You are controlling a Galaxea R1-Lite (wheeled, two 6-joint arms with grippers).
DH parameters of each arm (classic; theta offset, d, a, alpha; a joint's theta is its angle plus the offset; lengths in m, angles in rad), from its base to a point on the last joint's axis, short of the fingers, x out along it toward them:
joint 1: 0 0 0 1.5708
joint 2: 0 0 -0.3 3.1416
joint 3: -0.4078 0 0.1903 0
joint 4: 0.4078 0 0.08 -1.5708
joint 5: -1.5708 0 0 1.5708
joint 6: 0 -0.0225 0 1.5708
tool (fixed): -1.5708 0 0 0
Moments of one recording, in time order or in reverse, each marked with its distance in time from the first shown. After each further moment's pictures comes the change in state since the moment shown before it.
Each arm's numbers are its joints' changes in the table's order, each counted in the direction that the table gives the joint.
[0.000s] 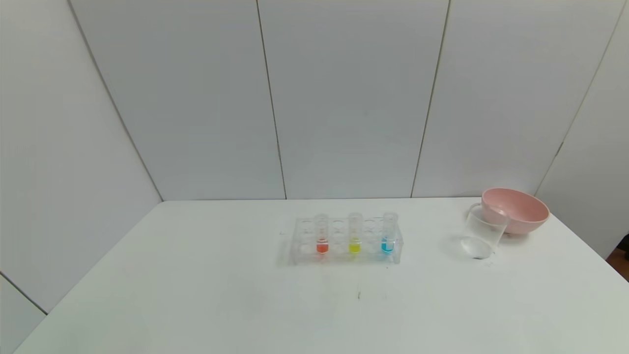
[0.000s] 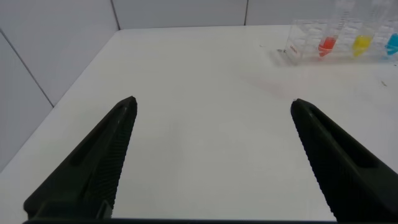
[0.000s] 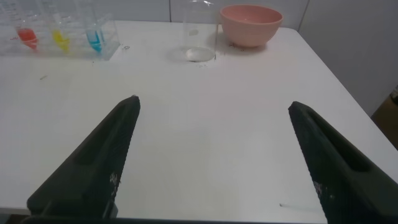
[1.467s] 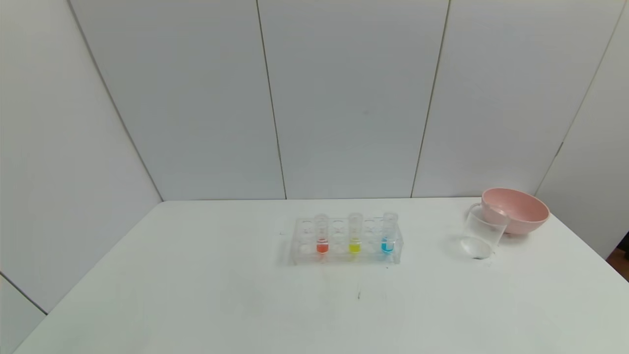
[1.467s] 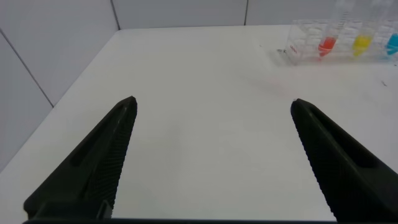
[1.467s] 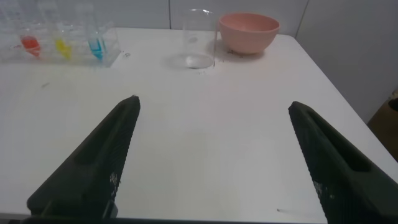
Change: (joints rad) left arm 0.000 0.000 0.000 0.000 0.000 0.000; right arm -0.002 -0.002 -0.030 0.006 -0.001 0.000
